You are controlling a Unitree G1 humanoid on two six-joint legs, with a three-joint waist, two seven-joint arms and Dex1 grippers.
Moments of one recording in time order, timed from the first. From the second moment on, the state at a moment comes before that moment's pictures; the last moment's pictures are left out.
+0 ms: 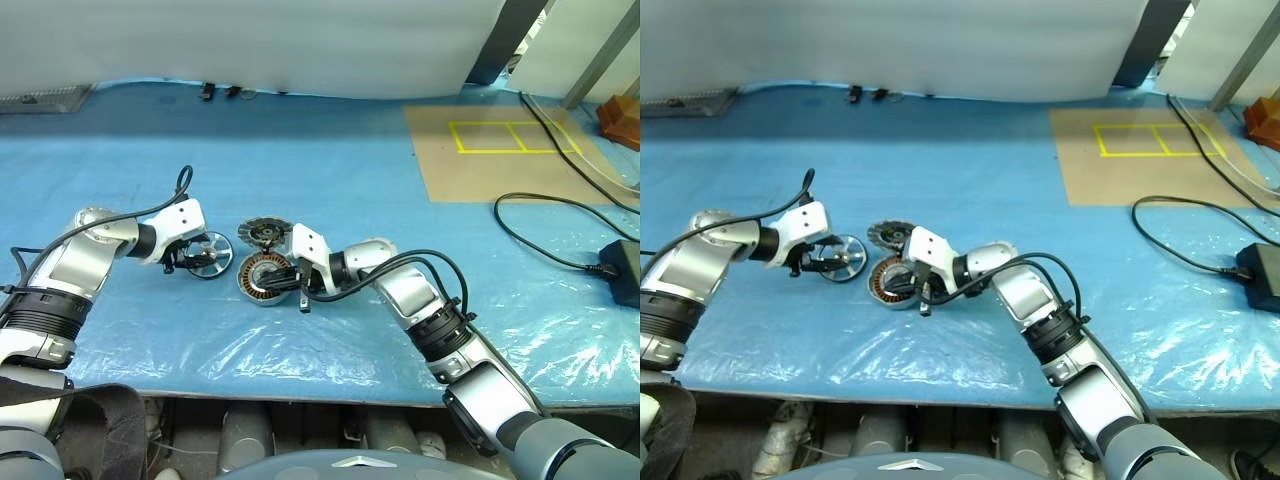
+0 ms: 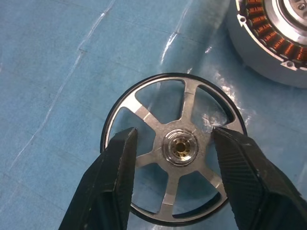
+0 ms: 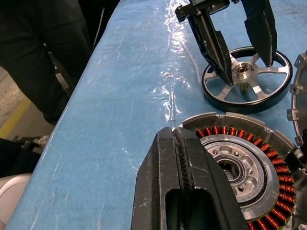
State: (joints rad) left arm -0.57 0.88 -0.22 0.30 0.00 0.26 -1.20; right arm -0.61 -0.16 0.45 0.14 0.09 0.41 1.09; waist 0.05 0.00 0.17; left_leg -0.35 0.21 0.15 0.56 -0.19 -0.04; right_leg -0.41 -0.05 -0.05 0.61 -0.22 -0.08
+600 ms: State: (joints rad) left arm -0.56 0.87 -0.21 0.35 0.06 0.11 -1.18; right arm -0.61 -0.15 0.44 0.14 0.10 0.40 1.06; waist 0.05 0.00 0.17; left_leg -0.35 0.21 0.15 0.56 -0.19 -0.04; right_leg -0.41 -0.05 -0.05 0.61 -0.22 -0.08
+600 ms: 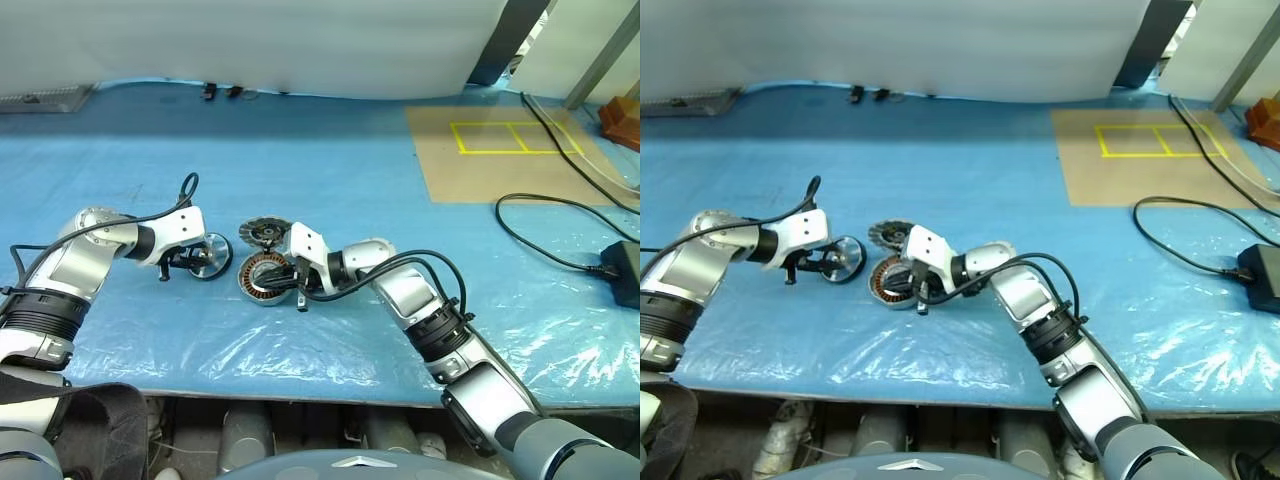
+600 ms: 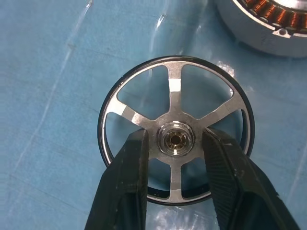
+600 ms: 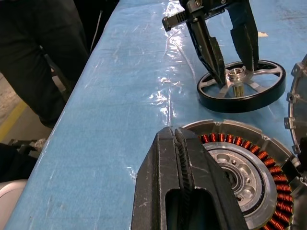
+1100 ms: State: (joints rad) left arm -0.14 0.80 0.22 -0.21 -0.43 0.45 -1.11; right arm -0.60 -0.29 0.31 -0.02 0.32 0.53 1.16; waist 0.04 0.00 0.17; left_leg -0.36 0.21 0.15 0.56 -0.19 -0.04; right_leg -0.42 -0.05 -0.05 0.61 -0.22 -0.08
